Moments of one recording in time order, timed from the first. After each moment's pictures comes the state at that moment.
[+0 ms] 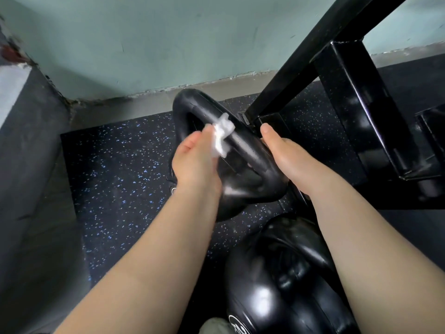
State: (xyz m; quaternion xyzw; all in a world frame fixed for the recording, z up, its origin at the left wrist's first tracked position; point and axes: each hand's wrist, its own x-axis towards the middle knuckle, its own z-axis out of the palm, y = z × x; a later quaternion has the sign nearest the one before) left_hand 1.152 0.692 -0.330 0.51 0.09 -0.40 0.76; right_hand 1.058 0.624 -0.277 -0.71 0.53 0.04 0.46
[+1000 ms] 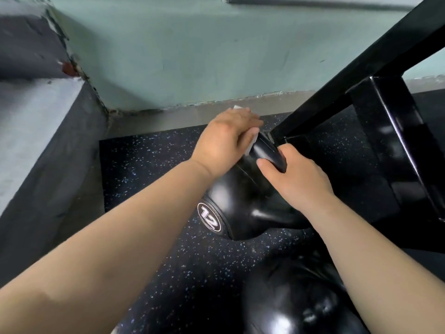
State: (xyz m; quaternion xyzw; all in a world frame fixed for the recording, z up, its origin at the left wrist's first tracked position) left_hand 1.228 0.684 -0.328 0.70 -0.57 -0.06 0.43; right_hand 1.092 0.637 -0.284 -0.86 0.46 0.02 0.22
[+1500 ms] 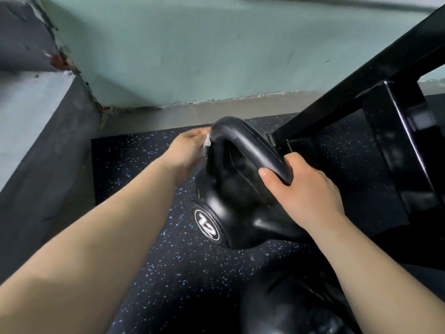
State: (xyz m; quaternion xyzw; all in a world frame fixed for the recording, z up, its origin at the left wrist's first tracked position) left_hand 1.271 0.690 -0.368 0.63 -0.15 -0.46 0.61; right_hand 1.094 0.634 -0.292 -0.88 0.45 0.00 0.16
